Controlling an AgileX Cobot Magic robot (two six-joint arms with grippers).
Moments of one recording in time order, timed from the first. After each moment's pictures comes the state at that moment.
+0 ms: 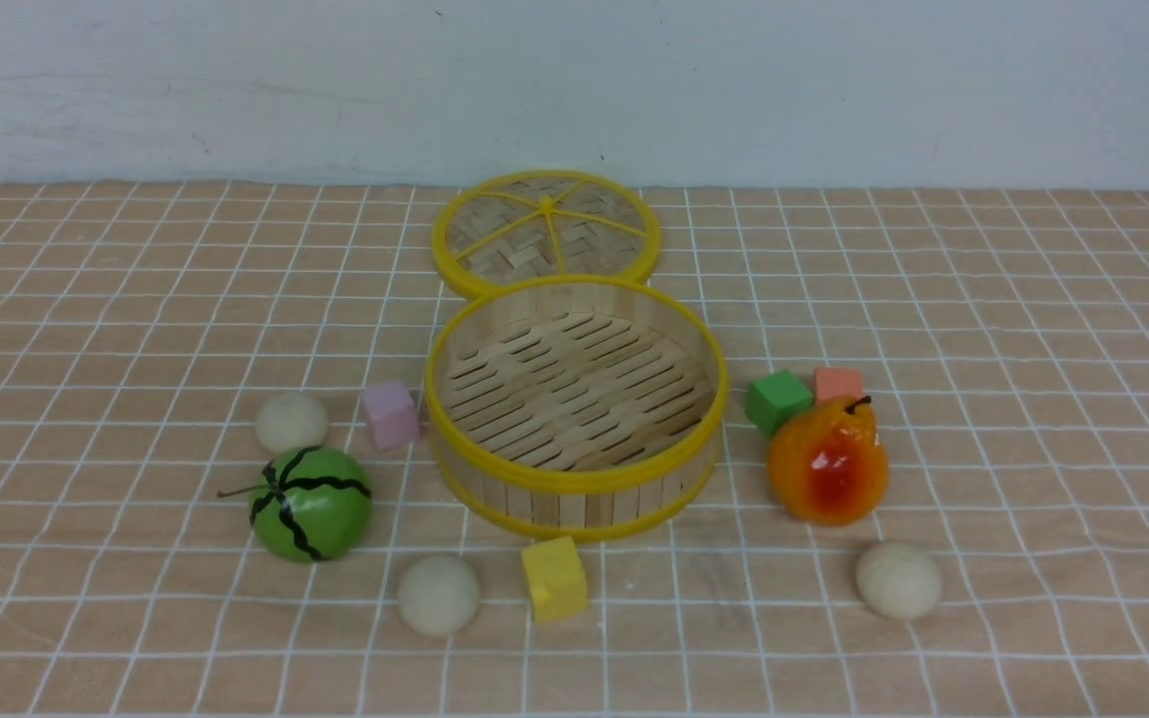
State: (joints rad) right arm 0.05 -0.01 0.01 -0.07 0.41 -0.09; left arm -0.09 0.76 -0.90 -0.10 0.42 -0.24
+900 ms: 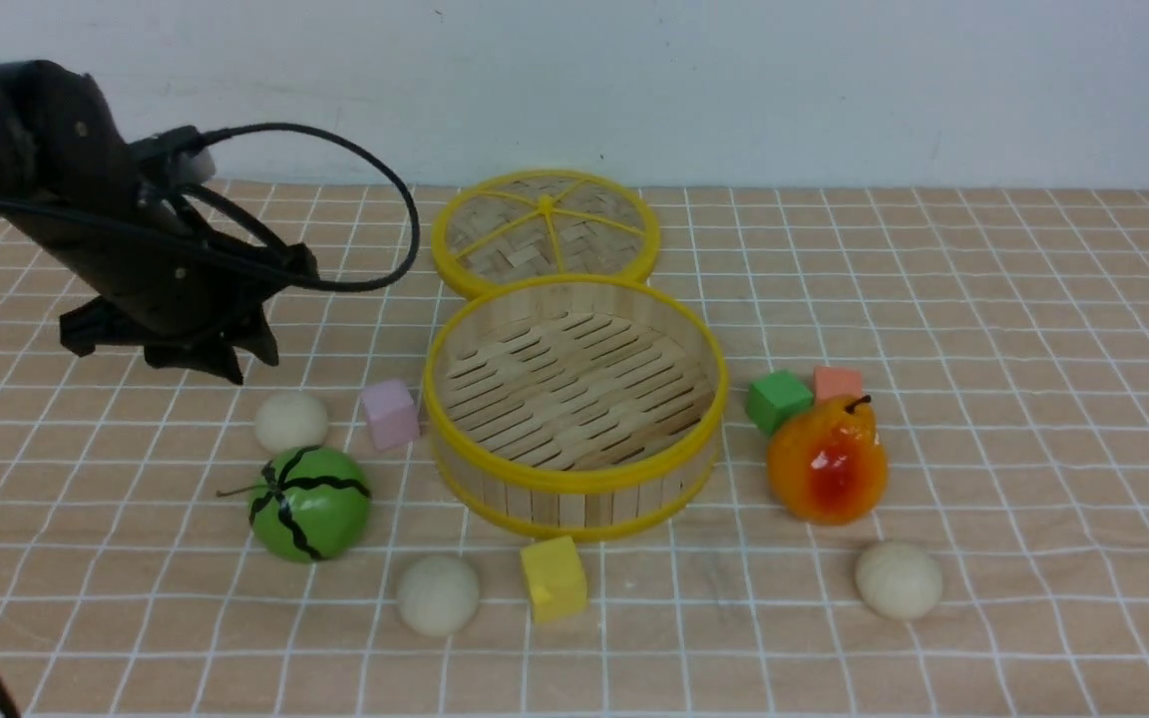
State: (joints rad) right arm 0.05 -0.01 0.01 -0.07 0.41 -0.09; left arm -0.09 1.87 -1.49 -0.11 0.75 -0.29
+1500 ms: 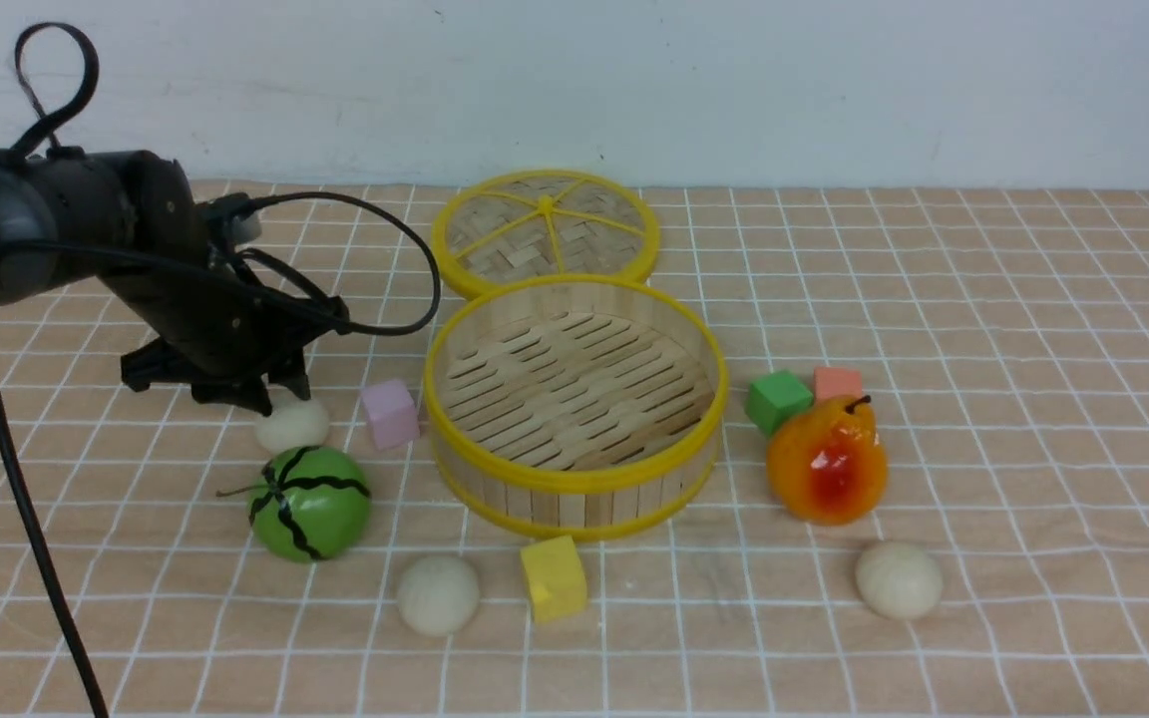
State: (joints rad) right arm 0.05 -0.01 0.01 -0.07 0.41 -0.09; left arm -0.09 2.05 -1.54 -0.10 0.64 -0.29
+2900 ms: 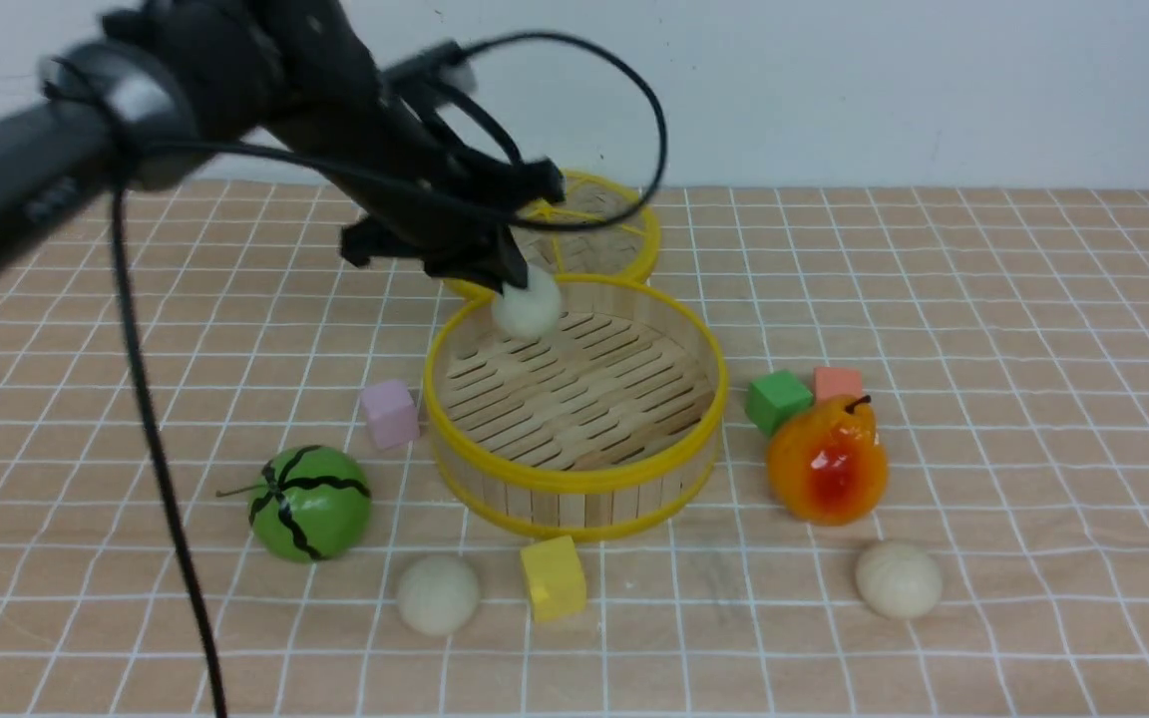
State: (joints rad) right arm 0.05 -0.01 0.01 -0.07 0.41 -0.09; left arm -0.32 2.13 -1.93 -0.38 0.88 -0.14
